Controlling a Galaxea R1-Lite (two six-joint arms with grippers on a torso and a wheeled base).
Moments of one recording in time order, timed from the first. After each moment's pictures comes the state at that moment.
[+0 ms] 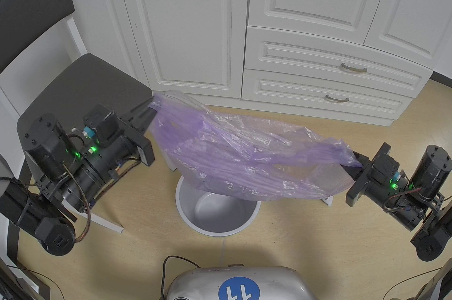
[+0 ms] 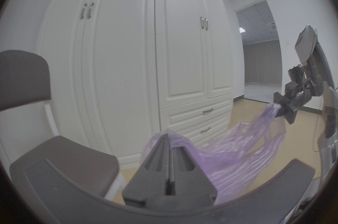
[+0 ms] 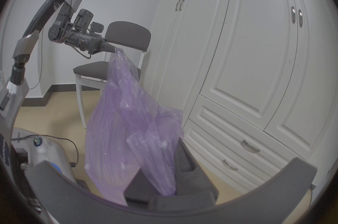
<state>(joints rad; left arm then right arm) -0.44 1.74 -0.47 -1.53 -0.12 0.26 0.45 1.69 -0.21 -1.55 0.11 -0.55</state>
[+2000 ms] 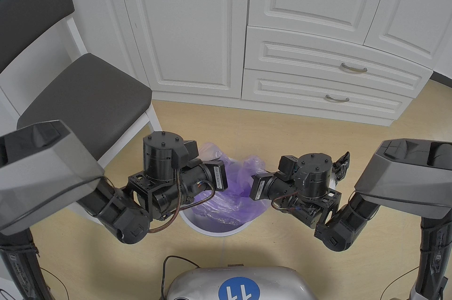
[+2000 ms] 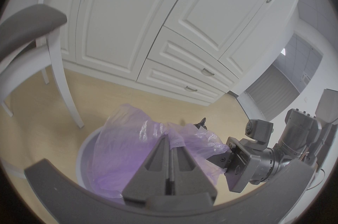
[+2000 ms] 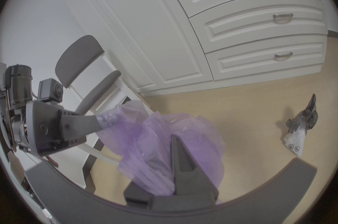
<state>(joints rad) -0.62 2.10 -0.83 -1.02 -0.02 -0.35 0.65 2.27 -0.81 -1.32 -0.09 0.37</state>
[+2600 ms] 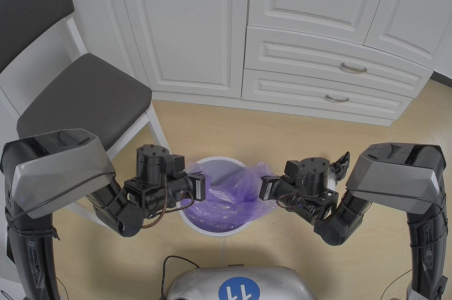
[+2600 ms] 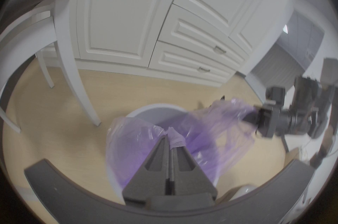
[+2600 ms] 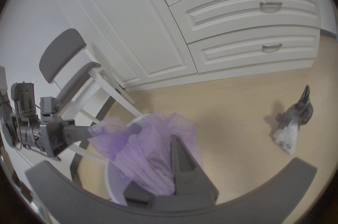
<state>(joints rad) -0.47 2.26 -0.83 -1.06 -0.14 -0.19 0.56 2.38 -0.86 -1.31 -0.09 0.35</state>
